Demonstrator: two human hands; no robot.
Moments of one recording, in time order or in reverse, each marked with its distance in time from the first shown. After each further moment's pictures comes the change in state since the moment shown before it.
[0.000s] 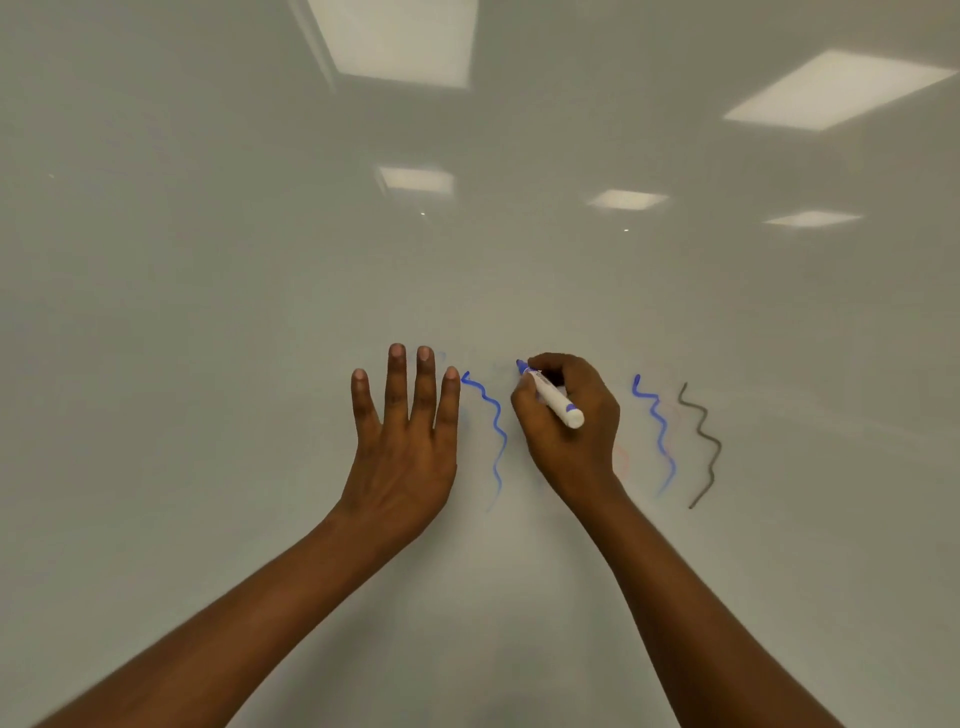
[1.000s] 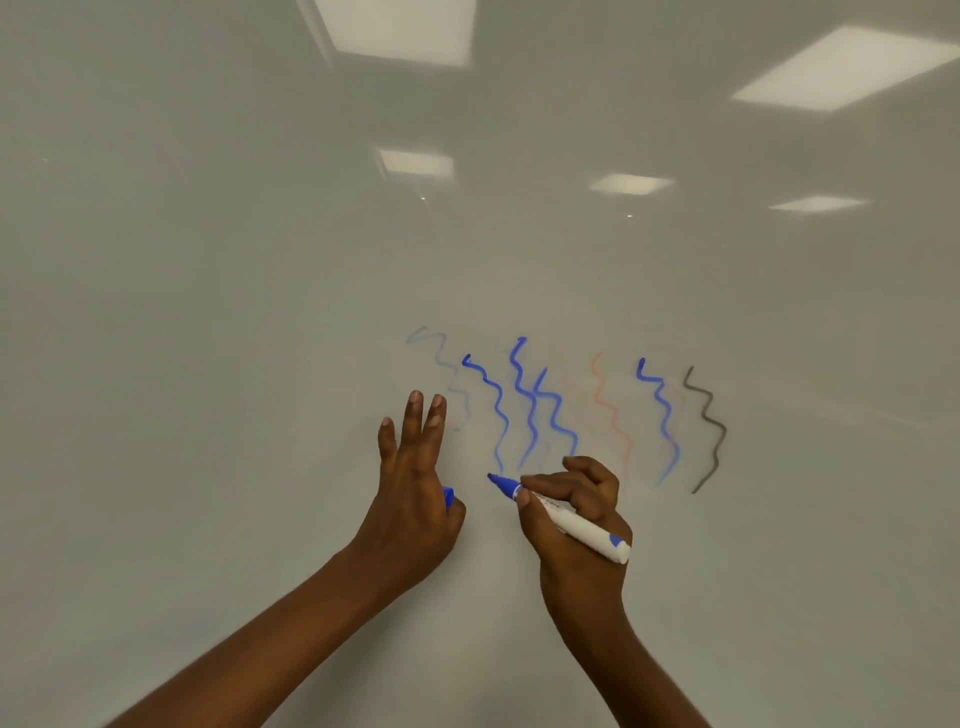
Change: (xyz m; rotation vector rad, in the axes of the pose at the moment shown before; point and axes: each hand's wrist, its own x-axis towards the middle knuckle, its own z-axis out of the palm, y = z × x) left_hand -0.045 0.027 0.010 -0.702 -0.128 -0.257; right_hand -0.108 0.005 -0.026 0.239 -0.063 0.304
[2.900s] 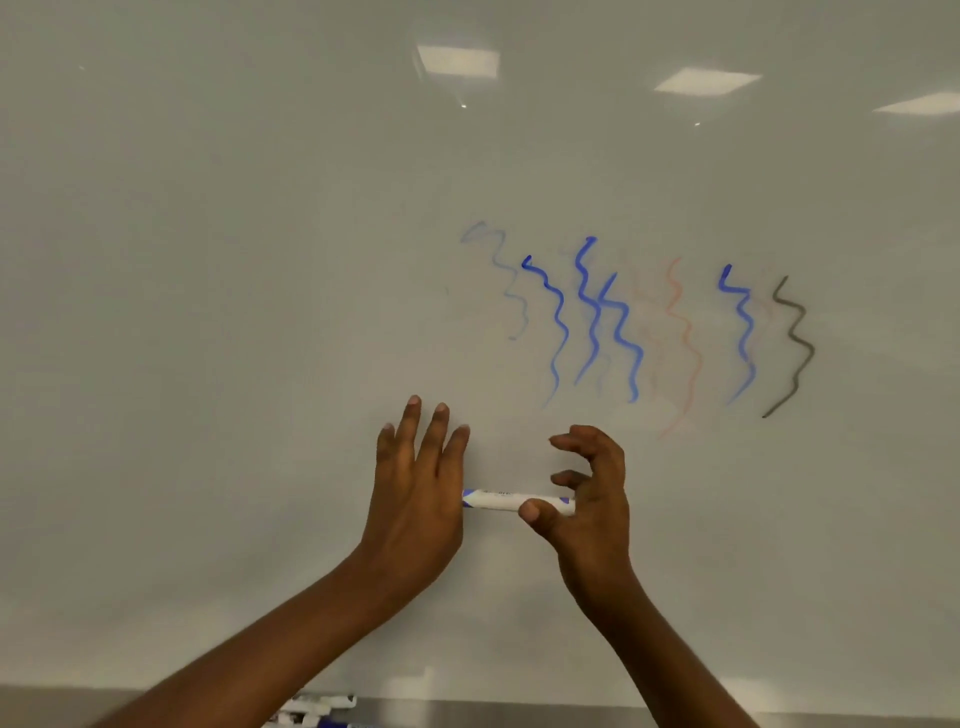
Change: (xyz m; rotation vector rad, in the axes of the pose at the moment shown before) left_hand -0.086 -0.010 -0.021 0.606 -0.346 -0.091; right_hand -0.057 0.028 0.012 -0.039 -0.264 0.018
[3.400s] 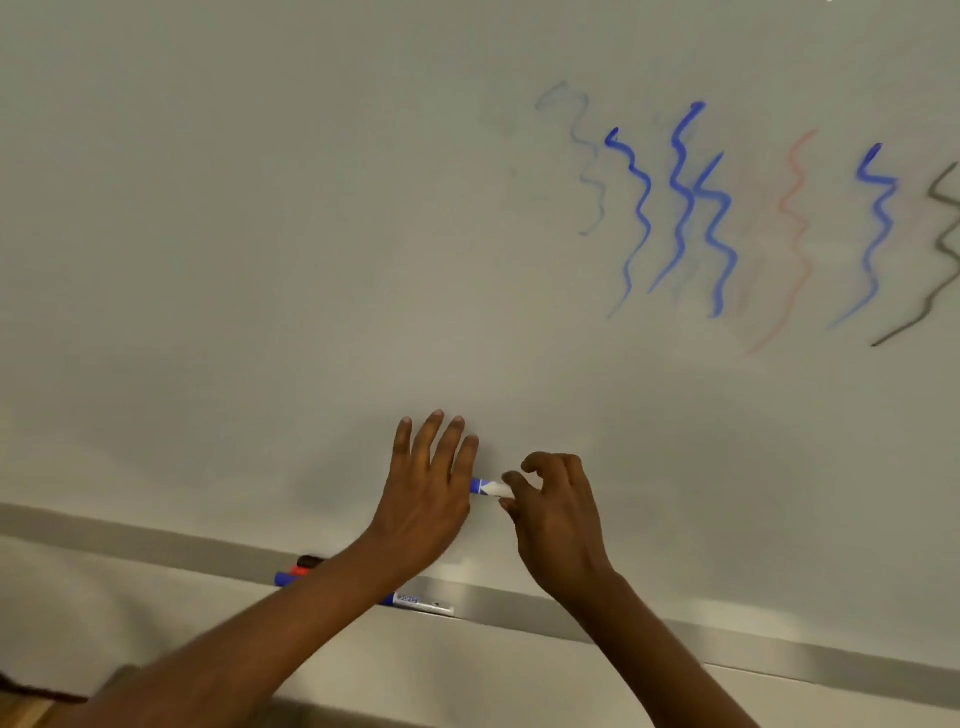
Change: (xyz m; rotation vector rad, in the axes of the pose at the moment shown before) left_hand -0.094 -0.020 0.060 0.117 -0.311 -0.056; right_hand -0.083 0.074 0.051 -0.768 -0.321 -0.328
